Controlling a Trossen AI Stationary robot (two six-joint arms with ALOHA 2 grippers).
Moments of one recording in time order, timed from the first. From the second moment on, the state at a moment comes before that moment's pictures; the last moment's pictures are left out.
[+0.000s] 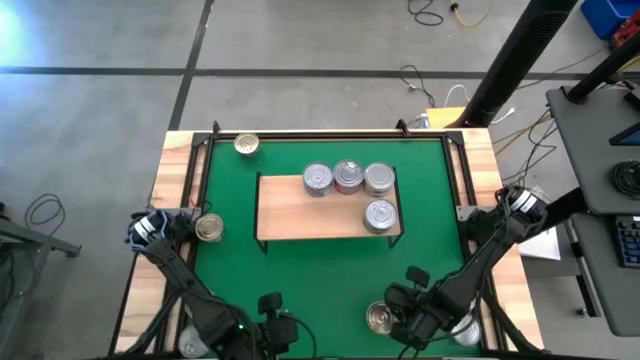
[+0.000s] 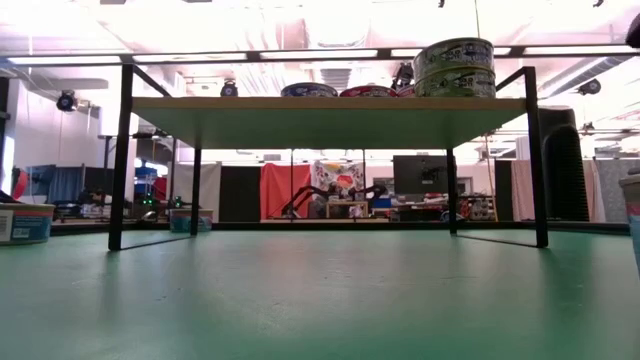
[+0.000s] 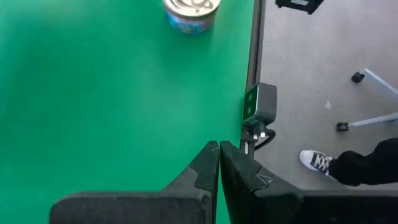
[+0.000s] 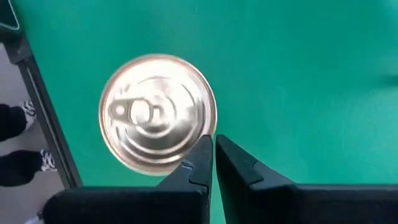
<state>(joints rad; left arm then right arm) -0.84 1.95 1.74 -0.85 -0.46 -0.93 0.82 1.75 1.27 -0.87 0.28 1.19</state>
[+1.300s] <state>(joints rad) -0.86 1.94 1.54 -0.85 -0.39 -0.87 0.67 1.95 1.39 -0.65 0.13 0.94</state>
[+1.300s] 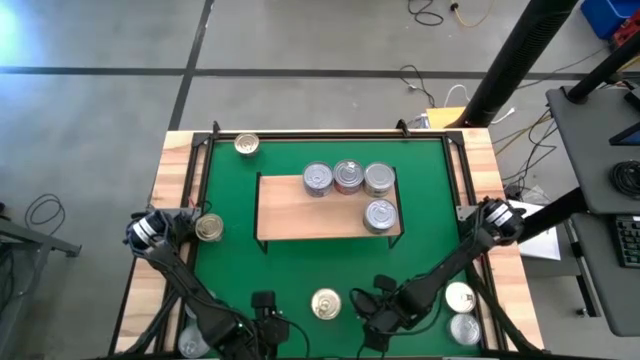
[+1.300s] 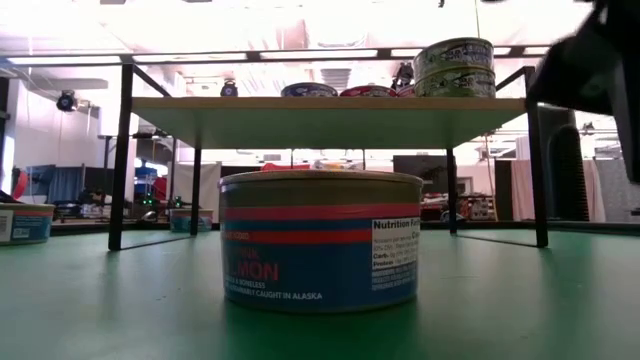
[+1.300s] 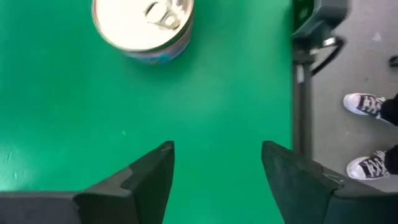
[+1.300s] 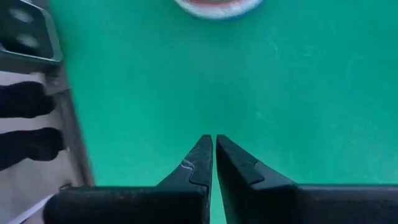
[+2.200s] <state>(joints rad) -0.86 1.63 1.06 -0.62 -0.38 -0.72 0.52 2.31 1.85 -0.68 0.29 0.76</state>
